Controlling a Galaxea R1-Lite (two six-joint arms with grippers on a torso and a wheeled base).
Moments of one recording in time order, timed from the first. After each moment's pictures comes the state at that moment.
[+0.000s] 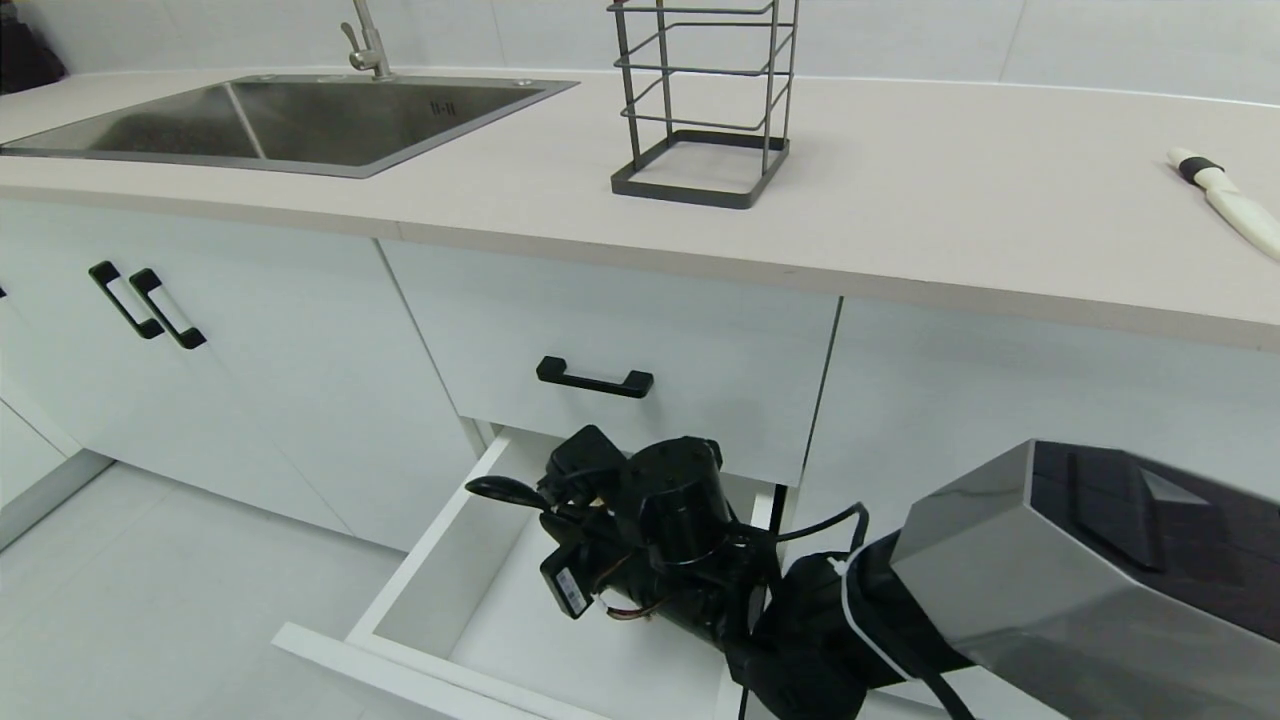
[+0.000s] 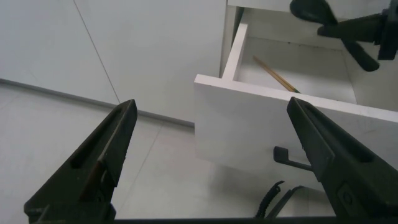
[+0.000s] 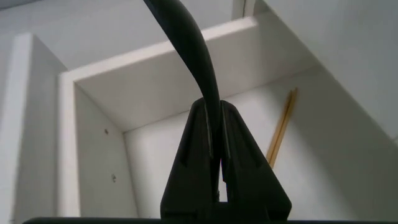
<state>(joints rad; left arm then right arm) 0.00 0.00 0.00 0.00 0.00 -0.02 0.97 2.31 -1.32 -0.78 -0.08 -0.07</state>
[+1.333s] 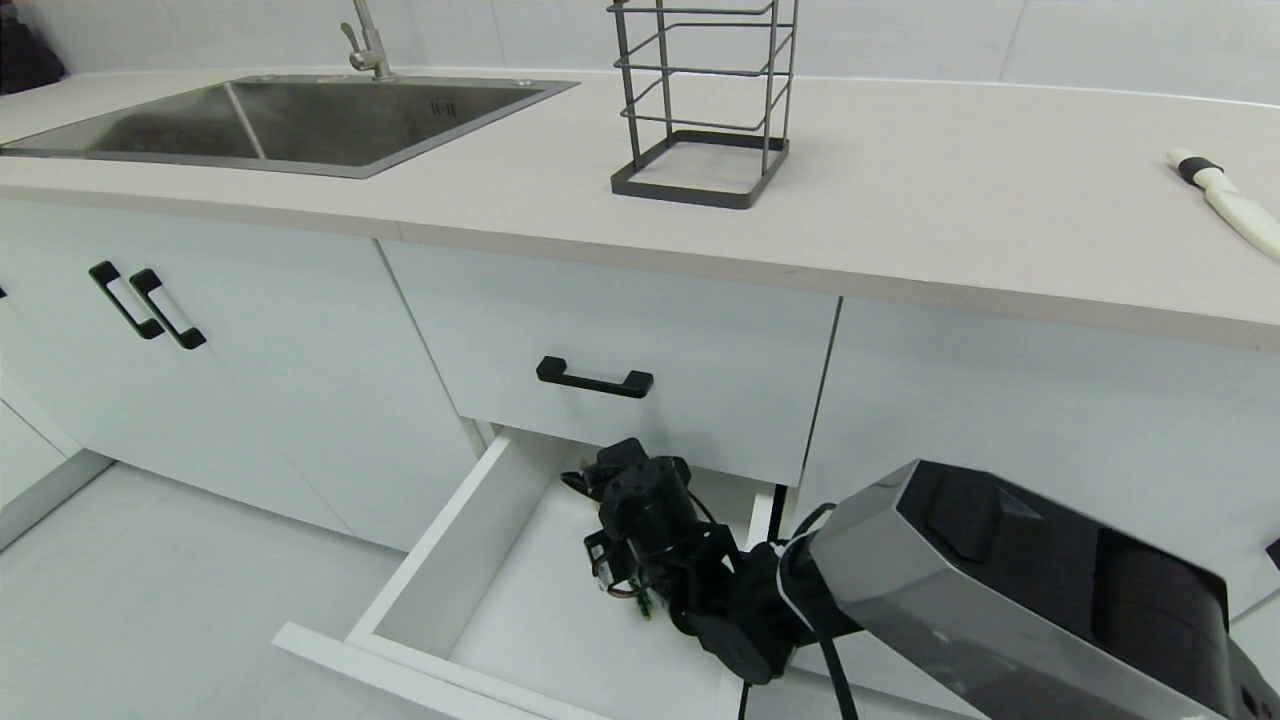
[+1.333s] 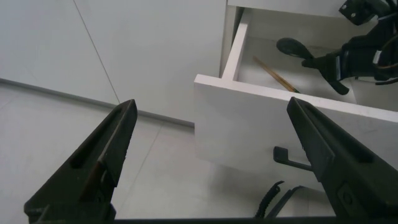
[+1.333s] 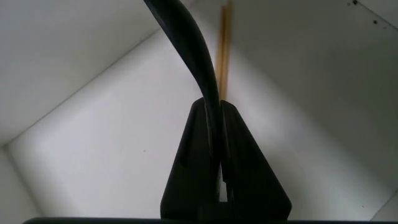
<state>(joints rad) 0.00 0.00 0.00 0.00 0.00 -0.02 0.91 2.51 -1.55 -0.55 -0.37 0.11</state>
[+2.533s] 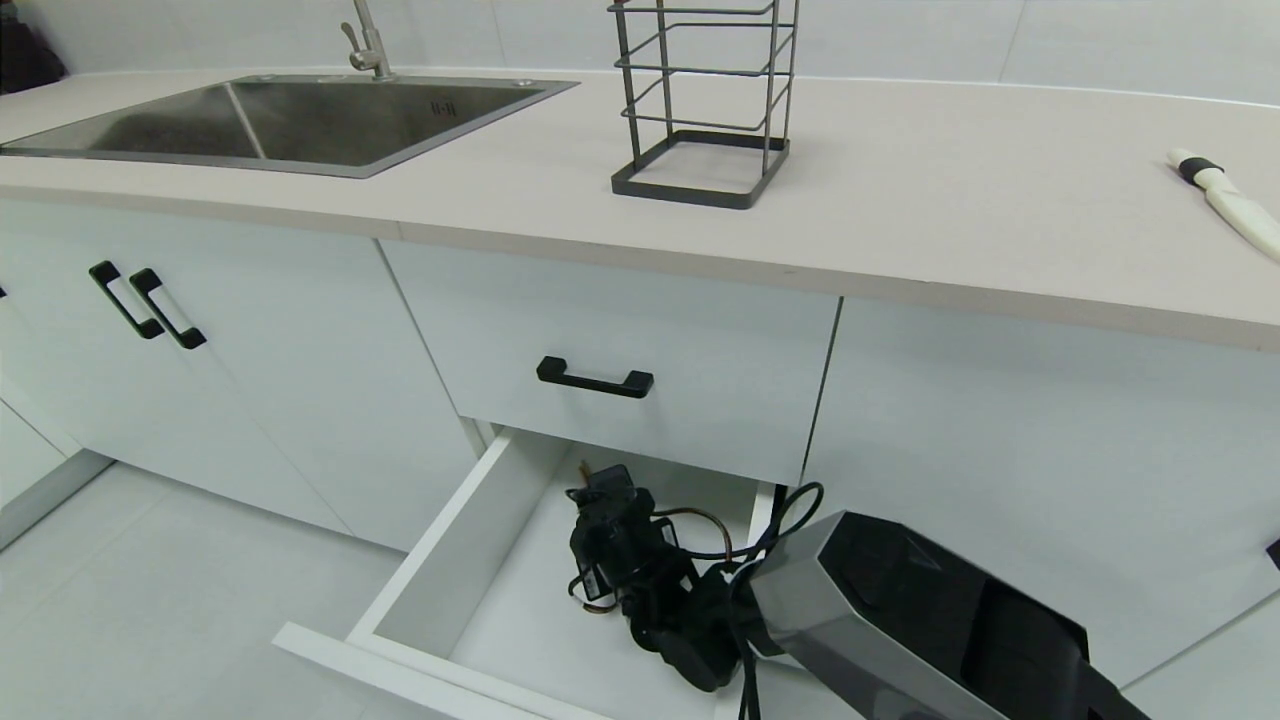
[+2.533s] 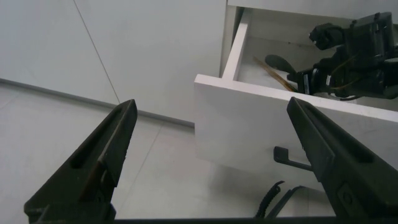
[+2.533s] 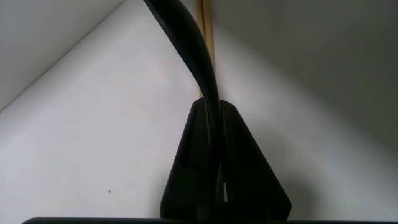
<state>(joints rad) 0.00 0.00 0.00 0.00 0.00 -0.02 0.92 2.71 -1.80 -0.45 -0.48 0.17</state>
